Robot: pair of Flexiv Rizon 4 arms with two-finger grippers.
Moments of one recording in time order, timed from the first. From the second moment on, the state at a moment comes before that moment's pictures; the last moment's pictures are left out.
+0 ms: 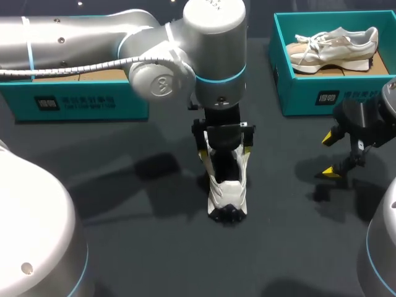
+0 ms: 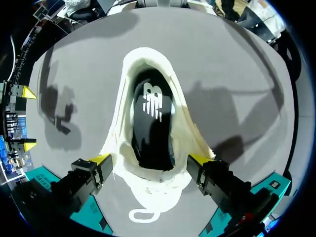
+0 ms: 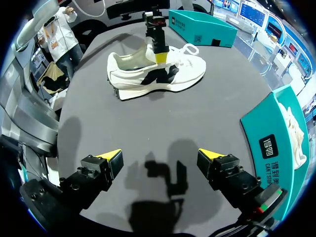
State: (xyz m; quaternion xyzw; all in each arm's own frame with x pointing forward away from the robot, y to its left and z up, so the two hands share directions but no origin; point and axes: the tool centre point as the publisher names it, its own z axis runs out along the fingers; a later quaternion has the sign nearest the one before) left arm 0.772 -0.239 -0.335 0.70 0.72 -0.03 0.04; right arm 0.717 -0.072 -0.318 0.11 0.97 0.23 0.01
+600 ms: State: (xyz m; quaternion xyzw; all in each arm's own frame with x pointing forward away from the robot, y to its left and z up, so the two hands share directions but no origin) left arm 0.817 -0.228 -0.302 0.67 0.74 -0.01 0.06; right arm 0.717 -0.072 -0.318 0.11 0.97 0.23 0.01
